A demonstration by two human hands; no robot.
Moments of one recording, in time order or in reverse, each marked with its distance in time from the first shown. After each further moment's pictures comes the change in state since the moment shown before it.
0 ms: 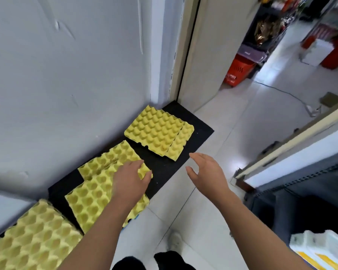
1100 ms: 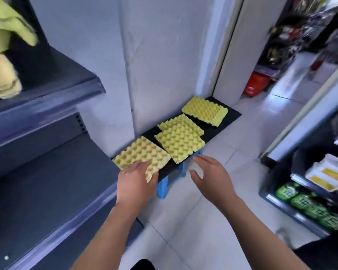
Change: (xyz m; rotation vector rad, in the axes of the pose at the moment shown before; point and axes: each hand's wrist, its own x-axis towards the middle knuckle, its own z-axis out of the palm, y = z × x) left_hand -0.531 -0.298 -0.231 0.137 0.284 0.178; right_hand -0.533 -0.336 0.106 0.074 0.234 -0.192
